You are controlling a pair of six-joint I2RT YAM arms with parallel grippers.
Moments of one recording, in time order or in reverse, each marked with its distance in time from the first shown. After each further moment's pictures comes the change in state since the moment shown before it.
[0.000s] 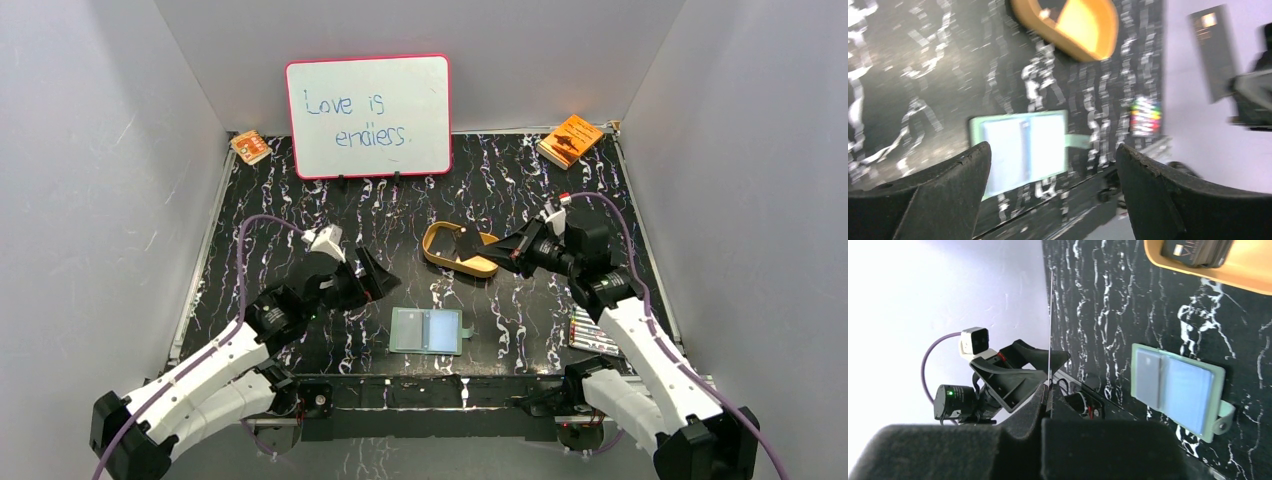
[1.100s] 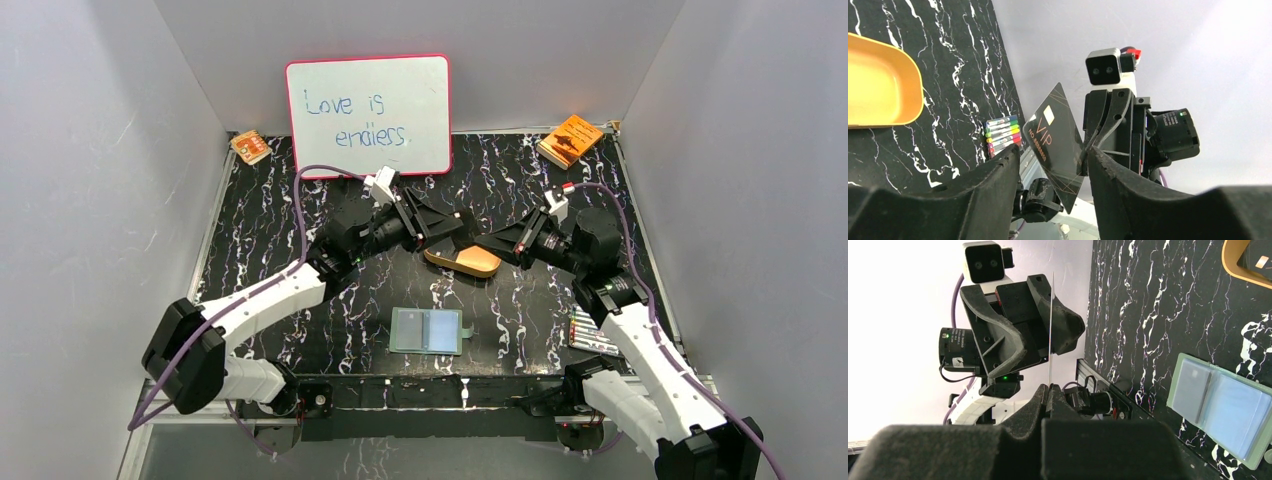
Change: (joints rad) left arm 0.000 0.509 0.267 0.753 0.339 -0.275; right arm 0.002 -0.066 0.002 0.180 -0.085 0.089
